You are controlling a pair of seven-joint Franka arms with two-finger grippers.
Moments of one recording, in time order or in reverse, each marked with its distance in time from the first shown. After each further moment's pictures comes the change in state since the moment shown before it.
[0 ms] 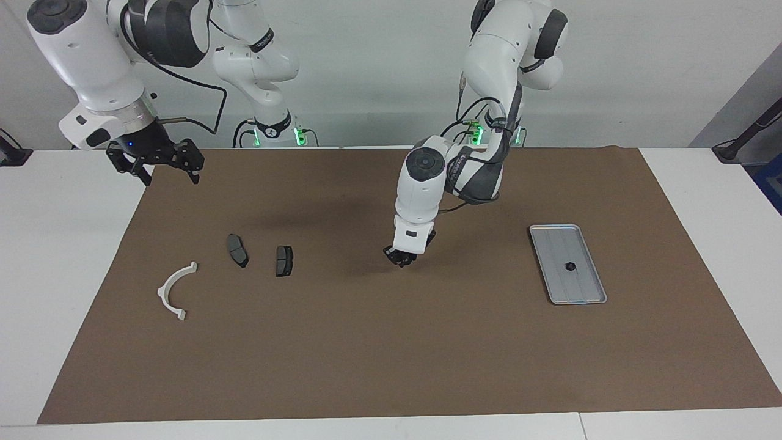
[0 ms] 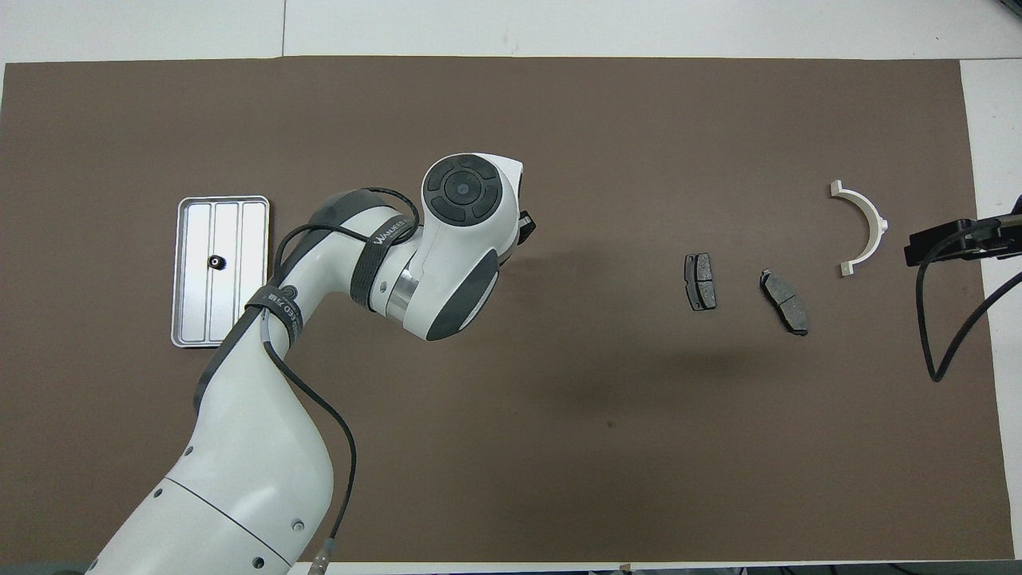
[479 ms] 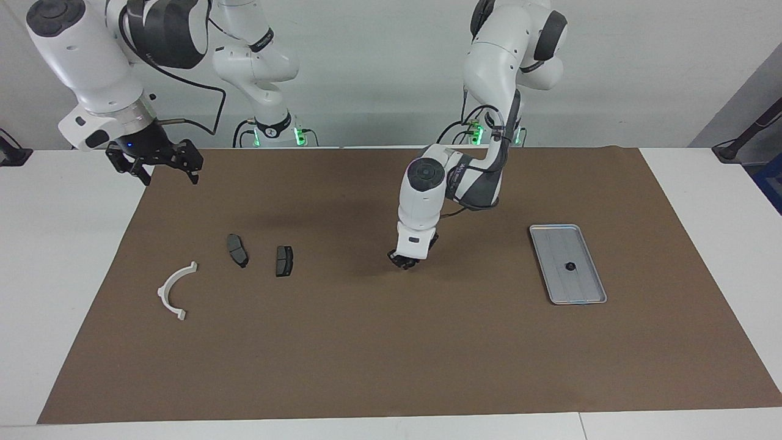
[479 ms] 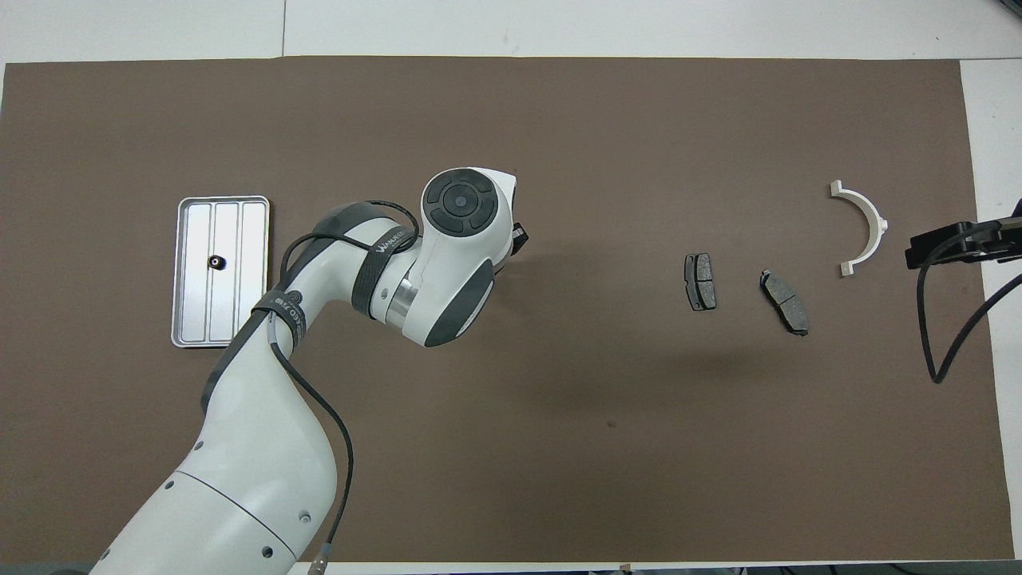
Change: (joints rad) left arm 0.000 0.001 0.004 -0.069 0.001 0.038 -0.002; right arm -0.004 -0.003 0.000 -0.011 0.000 -0.001 0.000
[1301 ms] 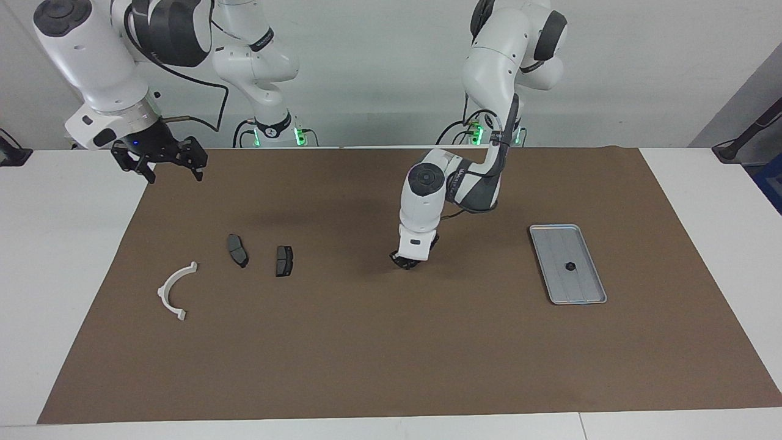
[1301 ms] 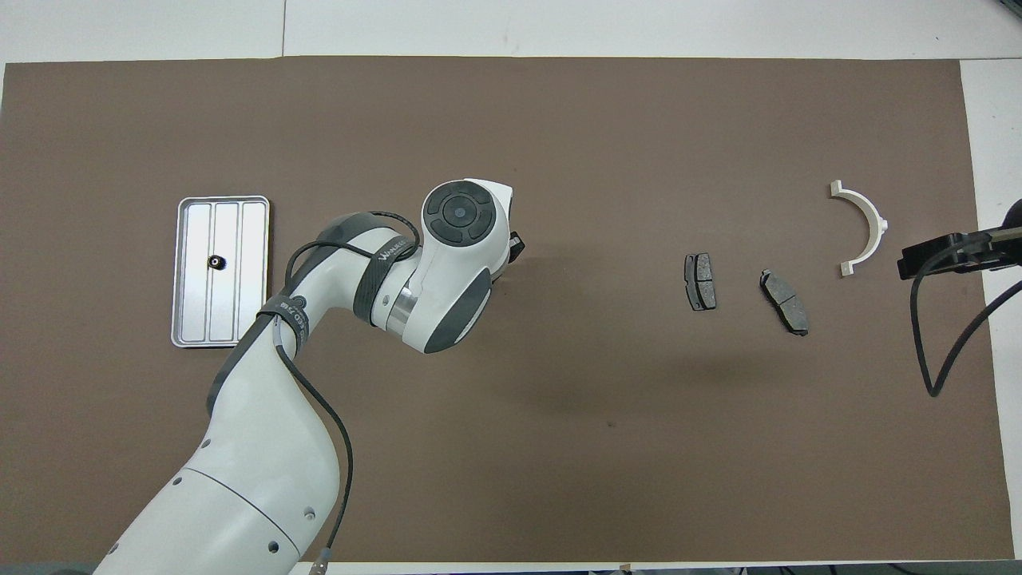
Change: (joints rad) left arm -0.001 0.000 0.000 -0.037 0.000 0.026 -0.008; right arm 0.012 -0.023 0.004 -0.037 0.000 -0.008 -0.016
